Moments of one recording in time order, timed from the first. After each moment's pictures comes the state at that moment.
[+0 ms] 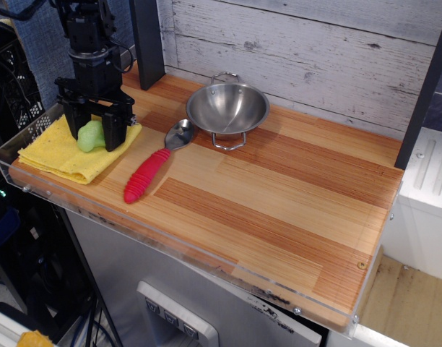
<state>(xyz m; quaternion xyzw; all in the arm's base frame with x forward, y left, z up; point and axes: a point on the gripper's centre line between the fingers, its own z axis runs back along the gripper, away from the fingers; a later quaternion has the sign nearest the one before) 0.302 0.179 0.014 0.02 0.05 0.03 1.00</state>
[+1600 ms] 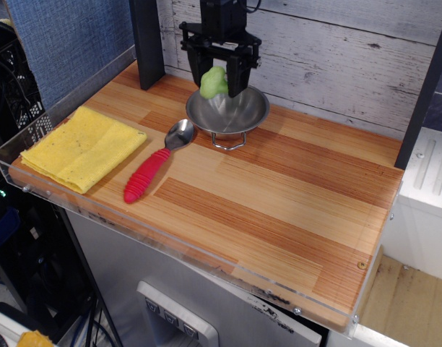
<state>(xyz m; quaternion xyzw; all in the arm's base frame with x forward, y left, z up) 0.404 0.066 0.065 -0.02 -0.01 -0.05 1.00</state>
